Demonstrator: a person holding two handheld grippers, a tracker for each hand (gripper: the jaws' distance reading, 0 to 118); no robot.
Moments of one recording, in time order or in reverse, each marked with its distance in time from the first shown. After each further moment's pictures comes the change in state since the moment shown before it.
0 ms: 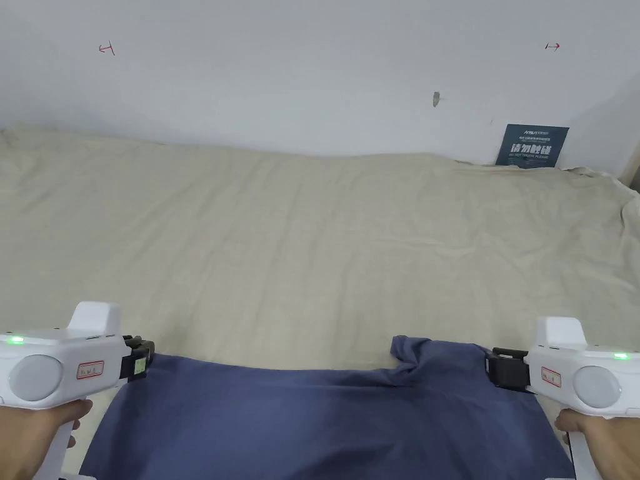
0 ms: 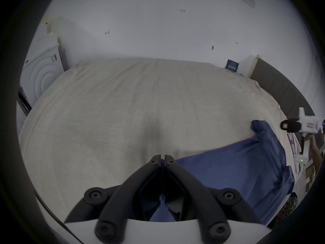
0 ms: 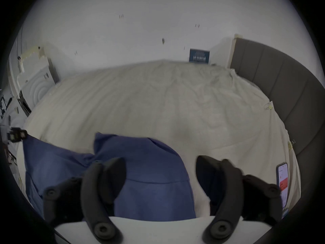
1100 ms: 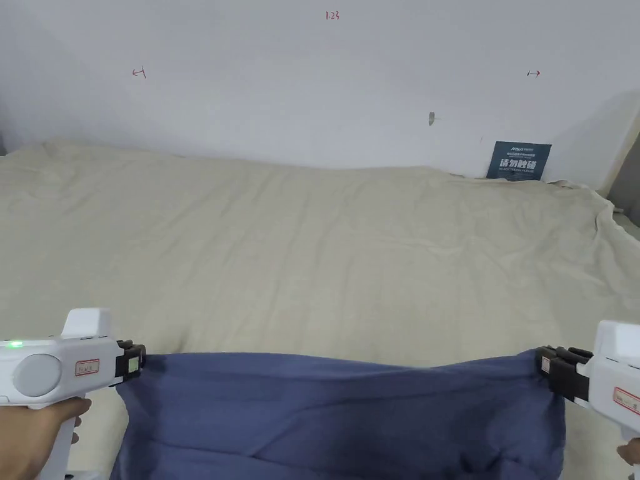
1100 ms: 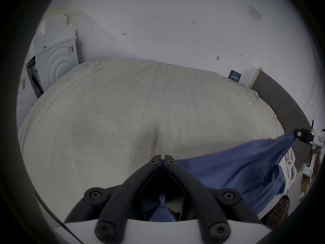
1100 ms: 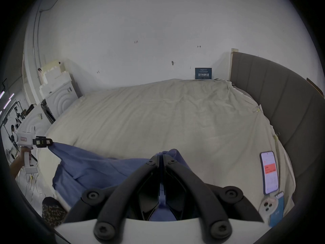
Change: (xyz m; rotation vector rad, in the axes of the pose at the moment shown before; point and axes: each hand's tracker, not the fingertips) left arm -0.021 -0.059 0.090 0.039 0.043 0.108; right arm 0.011 -0.071 0.224 0.211 0.172 -0.068
